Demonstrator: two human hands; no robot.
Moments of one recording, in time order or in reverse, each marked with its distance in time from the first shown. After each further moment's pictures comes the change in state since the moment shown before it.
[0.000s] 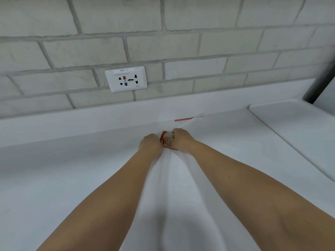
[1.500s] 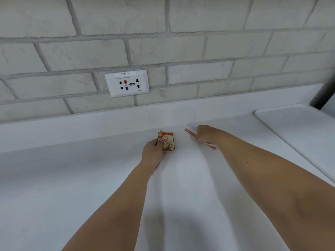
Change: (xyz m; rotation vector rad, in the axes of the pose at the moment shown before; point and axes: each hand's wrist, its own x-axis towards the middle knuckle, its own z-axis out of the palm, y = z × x) left_hand 0.018 -0.019 0.025 -0.893 0.065 0.019; right_hand 0.031 0.044 -0.054 -0.349 -0.058 0.095
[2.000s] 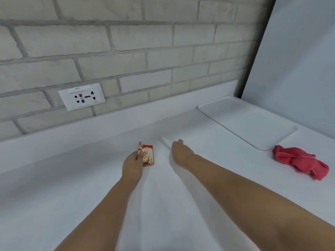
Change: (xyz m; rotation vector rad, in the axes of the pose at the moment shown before) left_hand -0.075 0.003 0.020 0.244 -0.107 0.176; right_hand -0.125 0.014 0.051 0.133 0.140 0.185
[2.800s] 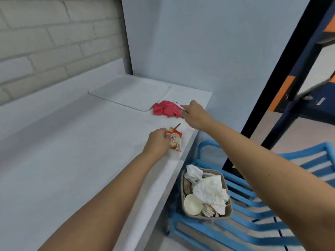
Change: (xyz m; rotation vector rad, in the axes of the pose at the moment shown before) left_hand -0.253 0.171 0.206 0.267 -0.705 0.522; right_hand -0.273 0.258 -0.089 0.358 0.389 0.452
